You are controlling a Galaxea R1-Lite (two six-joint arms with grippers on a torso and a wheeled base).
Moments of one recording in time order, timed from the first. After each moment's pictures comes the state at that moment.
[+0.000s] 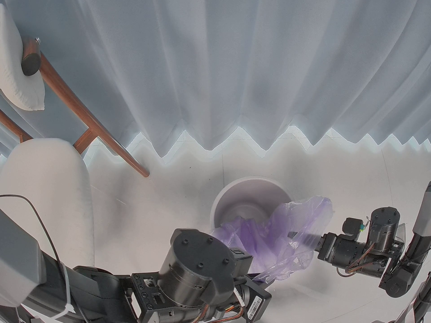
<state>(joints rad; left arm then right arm) -1.06 1.83 -0.67 -0.68 -0.01 -0.29 0.31 1.91 -0.08 -1.44 0.25 0.79</state>
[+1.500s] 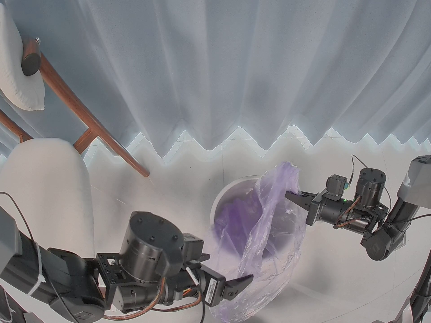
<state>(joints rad) -0.90 1.75 -0.57 -0.62 -0.02 -0.32 0.16 2.05 -0.50 -1.37 0.52 0.19</state>
